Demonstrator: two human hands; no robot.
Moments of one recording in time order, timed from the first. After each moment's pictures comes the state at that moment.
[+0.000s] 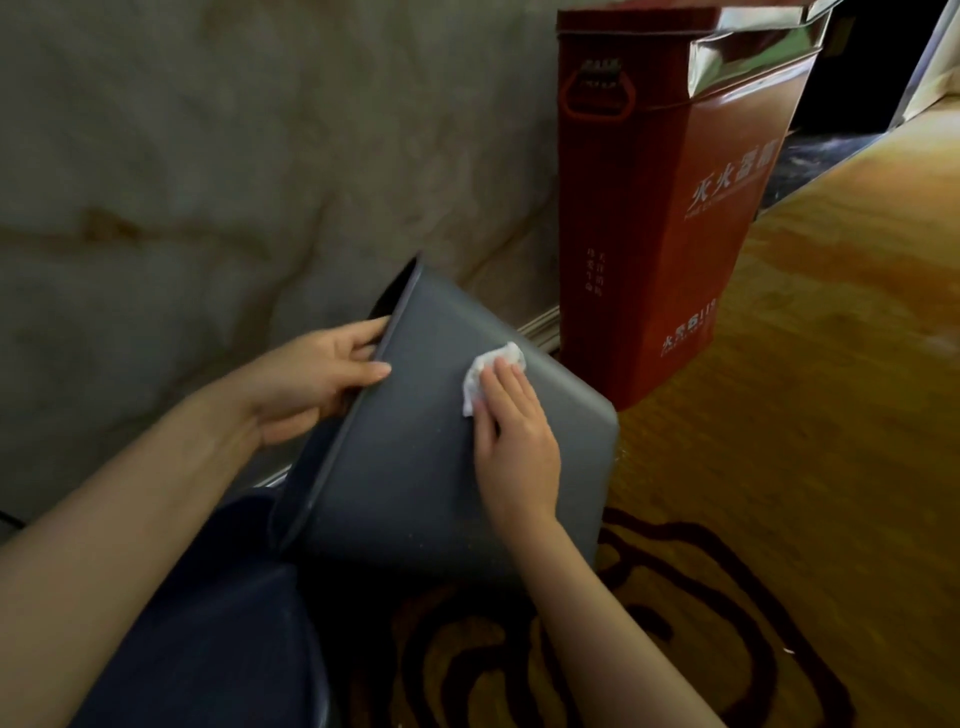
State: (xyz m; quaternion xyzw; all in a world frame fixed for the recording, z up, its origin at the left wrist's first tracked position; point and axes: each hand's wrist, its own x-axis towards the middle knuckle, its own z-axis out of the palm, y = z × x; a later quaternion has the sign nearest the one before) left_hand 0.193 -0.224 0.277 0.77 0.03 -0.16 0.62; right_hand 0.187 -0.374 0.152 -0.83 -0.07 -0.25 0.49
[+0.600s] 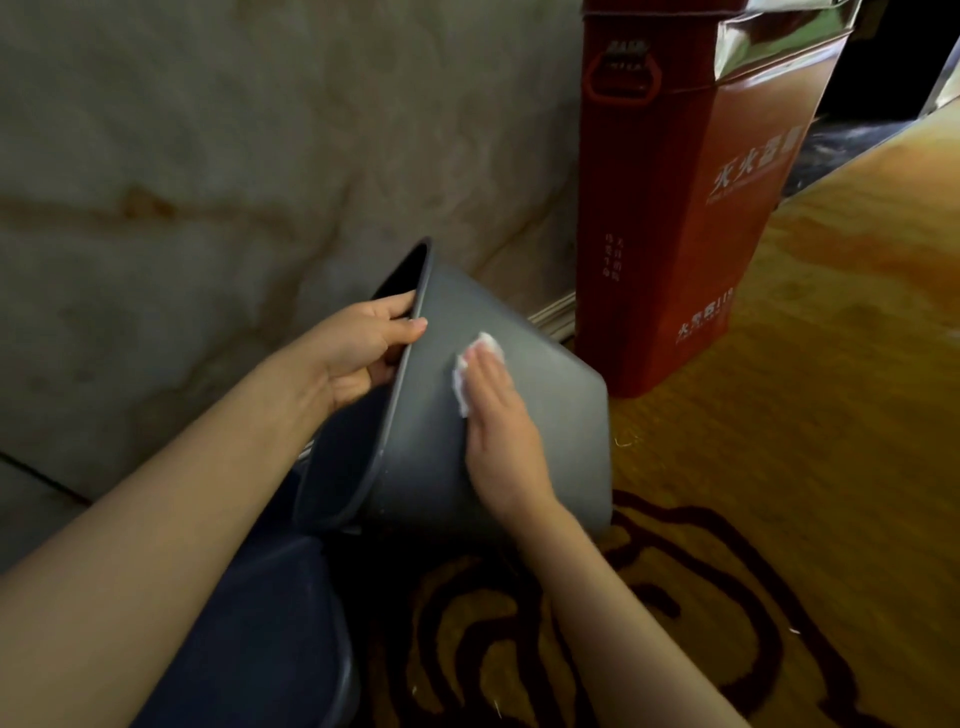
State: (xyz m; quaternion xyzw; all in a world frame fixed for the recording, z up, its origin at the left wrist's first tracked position) left_hand 0.206 -0.239 0.268 0.75 0.09 -0.10 0.65; right_hand 0.174 -0.364 0.161 -0.83 -0.19 -0.13 0.51
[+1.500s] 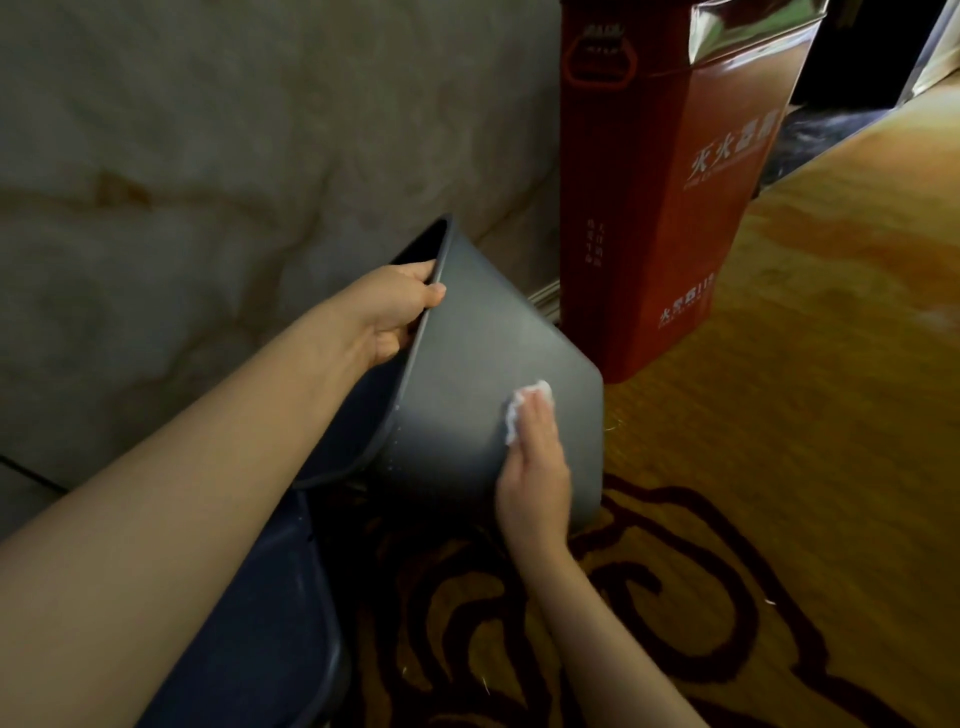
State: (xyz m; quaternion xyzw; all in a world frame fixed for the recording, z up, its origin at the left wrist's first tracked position) left_hand 0.227 -0.278 0.272 0.79 0.10 -0.09 0.60; right_hand 0.136 -0.388 0.120 -0.78 0.03 -0.15 0.60
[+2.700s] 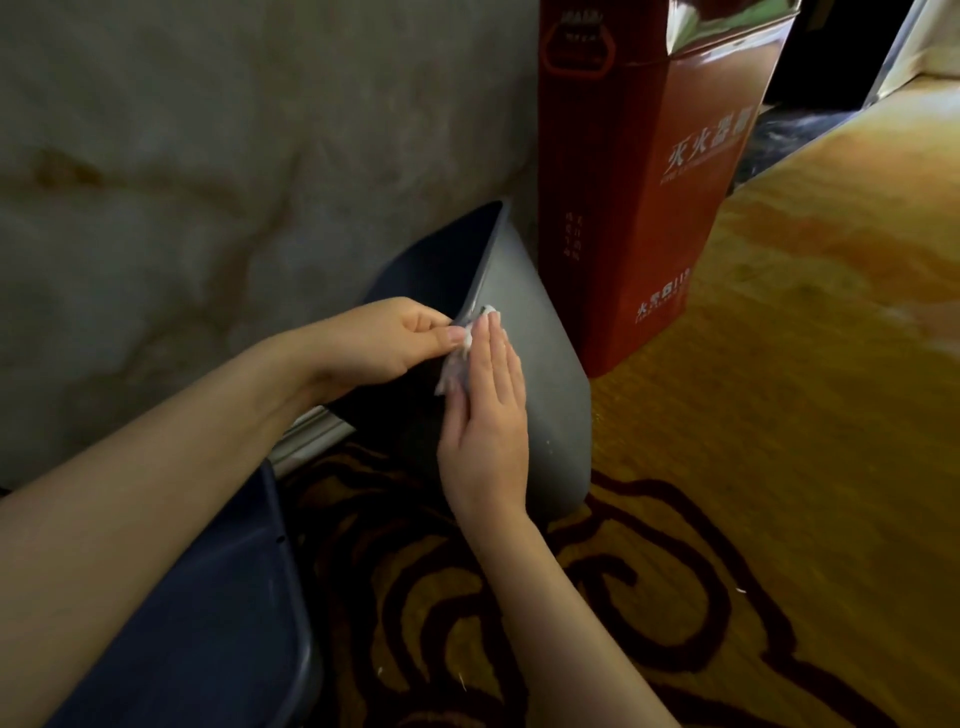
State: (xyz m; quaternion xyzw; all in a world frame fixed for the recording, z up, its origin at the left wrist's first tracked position) left_hand 0.179 -0.282 0.279 0.91 -0.09 -0.18 0.37; right_hand 0.145 -0.371 0.161 -0.81 -0.07 -0.26 0.52
